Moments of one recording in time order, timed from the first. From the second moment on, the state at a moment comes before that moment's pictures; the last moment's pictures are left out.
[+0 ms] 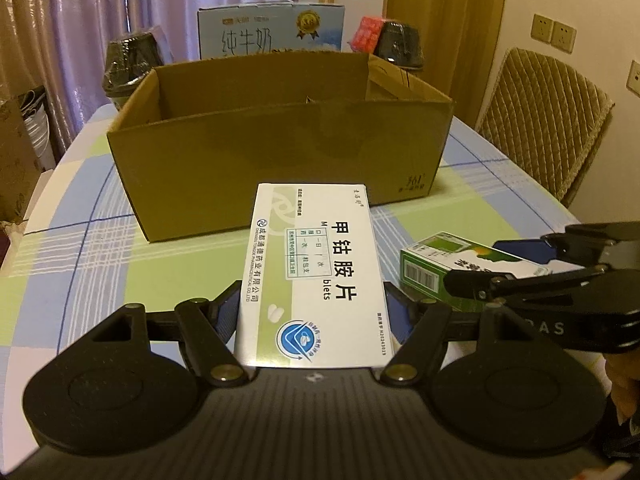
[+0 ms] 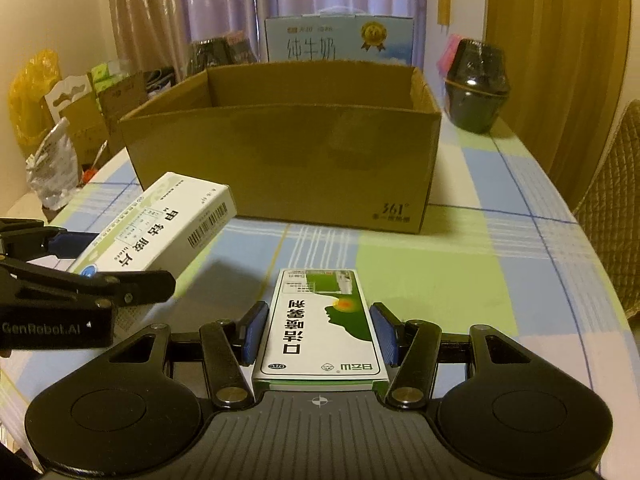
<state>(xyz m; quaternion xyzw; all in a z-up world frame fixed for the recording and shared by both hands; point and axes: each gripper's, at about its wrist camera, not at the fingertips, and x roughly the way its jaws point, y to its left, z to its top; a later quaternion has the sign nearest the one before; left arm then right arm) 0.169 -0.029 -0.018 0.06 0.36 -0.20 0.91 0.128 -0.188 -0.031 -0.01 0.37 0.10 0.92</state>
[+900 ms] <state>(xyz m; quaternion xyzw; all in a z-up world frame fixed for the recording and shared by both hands) 0.235 -0.015 0.071 0.02 0.27 -0.18 0.95 0.162 -0.187 0.071 0.02 0.22 0.11 0.97</state>
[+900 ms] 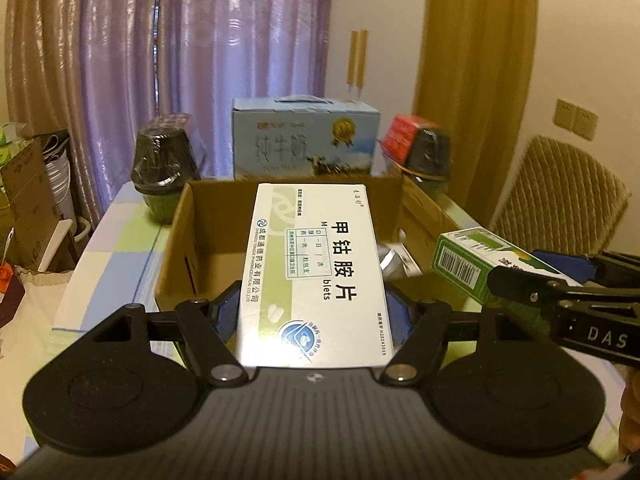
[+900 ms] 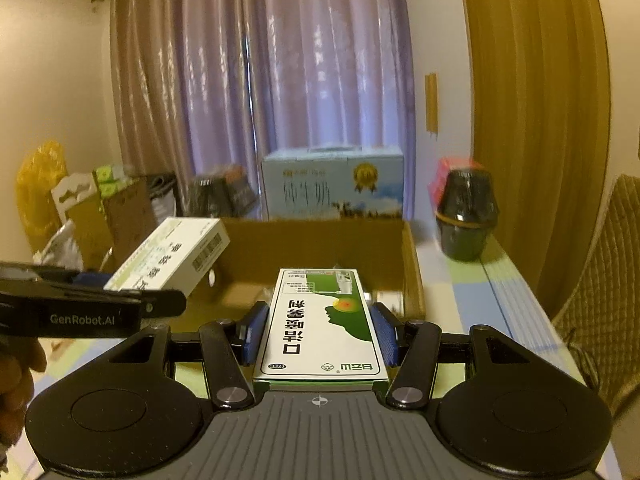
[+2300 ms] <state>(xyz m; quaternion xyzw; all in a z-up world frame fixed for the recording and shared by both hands) 0.364 0.010 0.042 -0.03 0.32 -0.13 0.94 0.323 -0.146 0.054 0.07 0.25 0.11 0.96</state>
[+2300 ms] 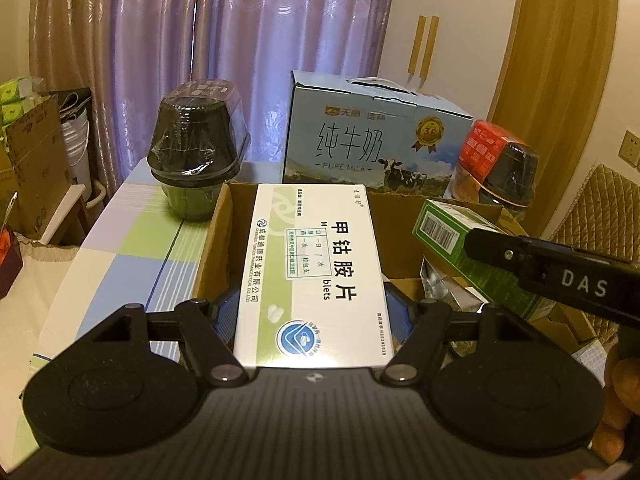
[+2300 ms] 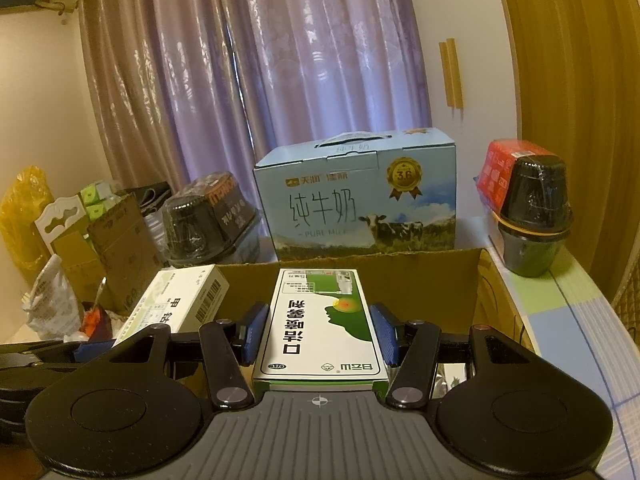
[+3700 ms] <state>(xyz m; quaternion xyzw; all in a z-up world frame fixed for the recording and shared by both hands) 0.362 0.015 0.039 -0.02 0.33 -0.11 0.94 0.321 -0.148 0.053 0.11 0.24 0.13 0.96</state>
